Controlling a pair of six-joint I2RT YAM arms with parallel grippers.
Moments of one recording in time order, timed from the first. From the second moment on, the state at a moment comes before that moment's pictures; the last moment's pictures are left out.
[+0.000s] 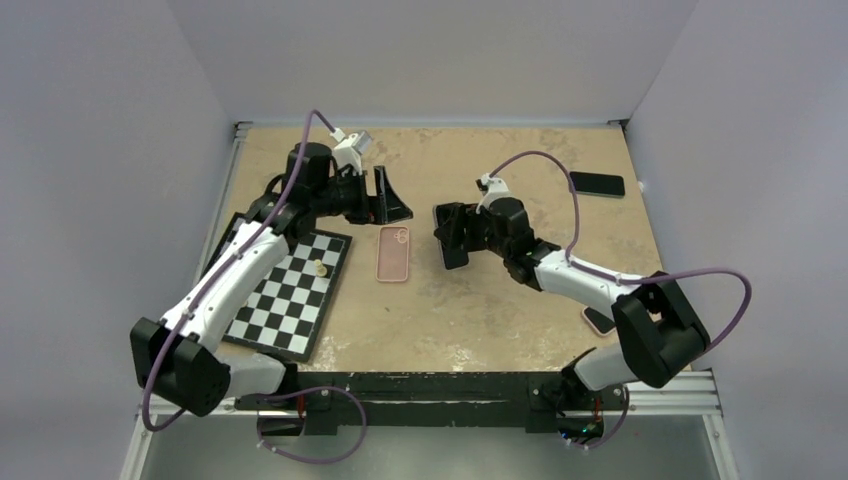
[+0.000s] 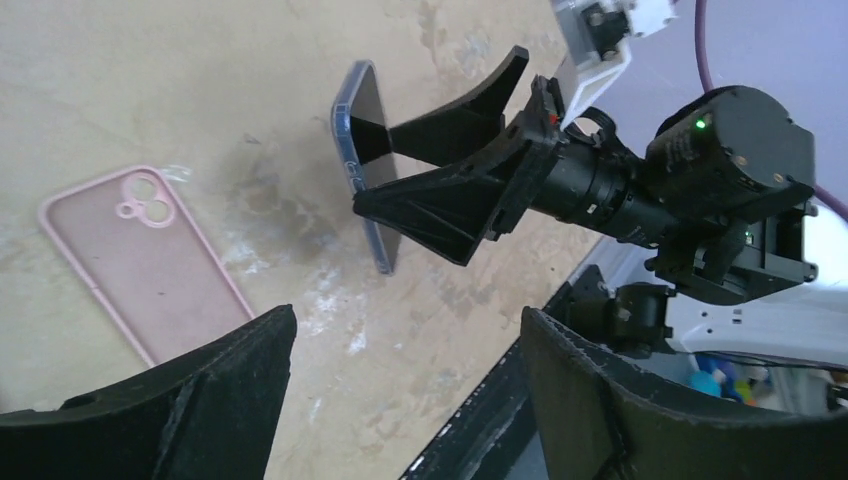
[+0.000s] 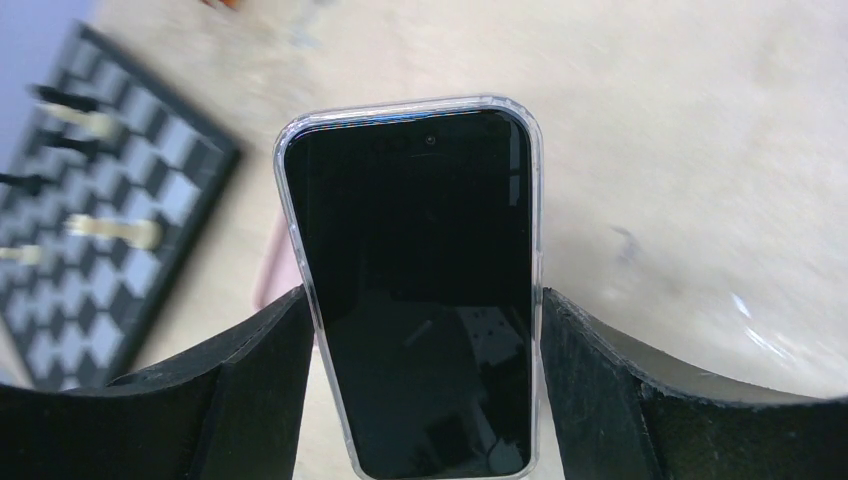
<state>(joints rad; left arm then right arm) -0.39 1.24 1.20 -0.47 0.49 -0.46 0.57 1.44 0.75 0.19 -0.03 0.48</state>
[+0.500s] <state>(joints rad) -0.39 1.32 1.09 -0.35 0.57 -0.60 0.75 1.40 0.76 0.47 -0.11 0.58</state>
